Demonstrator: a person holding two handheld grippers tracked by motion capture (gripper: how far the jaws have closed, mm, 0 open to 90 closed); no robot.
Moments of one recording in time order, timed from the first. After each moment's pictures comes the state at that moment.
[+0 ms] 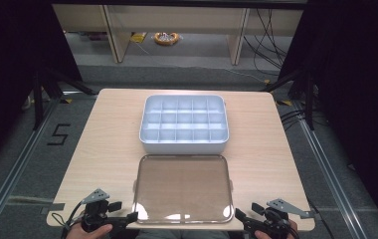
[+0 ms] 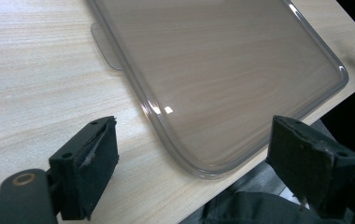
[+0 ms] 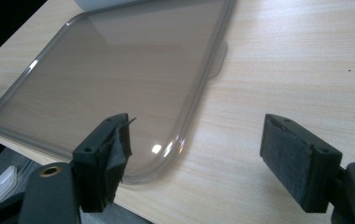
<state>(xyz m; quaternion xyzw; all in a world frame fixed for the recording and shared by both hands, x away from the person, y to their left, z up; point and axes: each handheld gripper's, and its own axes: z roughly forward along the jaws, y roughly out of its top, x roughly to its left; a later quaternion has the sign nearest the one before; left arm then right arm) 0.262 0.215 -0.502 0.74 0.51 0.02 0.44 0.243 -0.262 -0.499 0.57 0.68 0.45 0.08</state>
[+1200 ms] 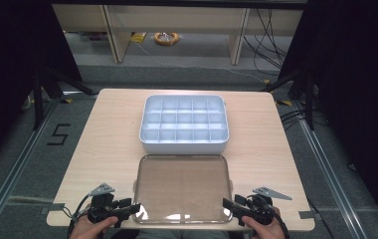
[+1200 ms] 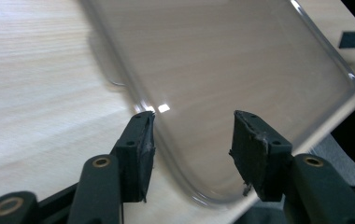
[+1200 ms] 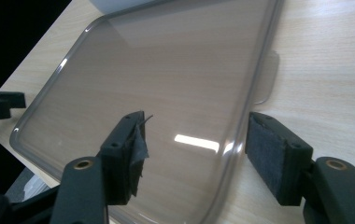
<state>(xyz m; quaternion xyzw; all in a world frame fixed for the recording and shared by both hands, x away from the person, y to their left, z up) 0.283 0.209 -0.509 0.74 0.51 0.01 0.44 0.282 -0.239 -0.510 0.55 0.69 0.47 0.03</state>
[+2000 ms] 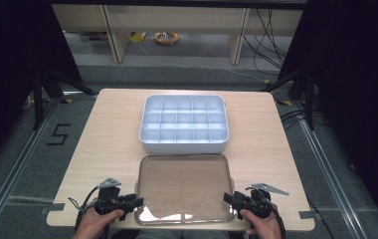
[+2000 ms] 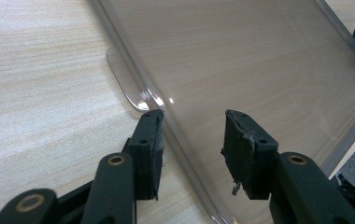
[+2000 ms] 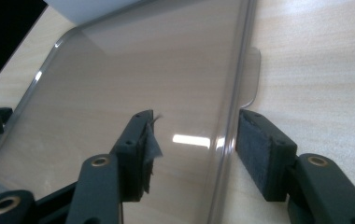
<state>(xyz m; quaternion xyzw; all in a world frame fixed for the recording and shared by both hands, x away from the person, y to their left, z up) 0.304 0.201 -0.516 0.75 0.52 0.01 0.41 0.298 -0.239 -0.519 0.59 0.67 0.45 0.04</state>
